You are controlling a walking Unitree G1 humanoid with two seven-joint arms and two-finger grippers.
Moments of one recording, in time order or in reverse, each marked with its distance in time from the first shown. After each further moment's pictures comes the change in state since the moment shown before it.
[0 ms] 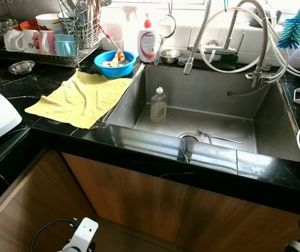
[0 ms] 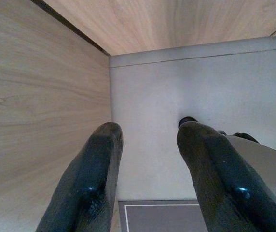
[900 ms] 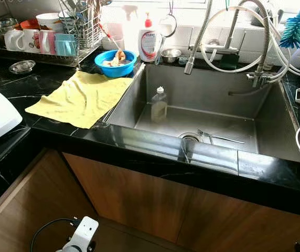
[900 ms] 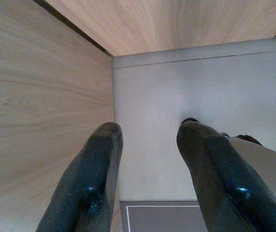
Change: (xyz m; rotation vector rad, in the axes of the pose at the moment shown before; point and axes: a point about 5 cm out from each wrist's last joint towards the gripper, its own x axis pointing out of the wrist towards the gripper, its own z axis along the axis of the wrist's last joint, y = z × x) left arm 0.001 0.001 0.003 0.001 -0.007 0.010; right arm -0.009 0.033 0.034 -0.249 -0.342 0.080
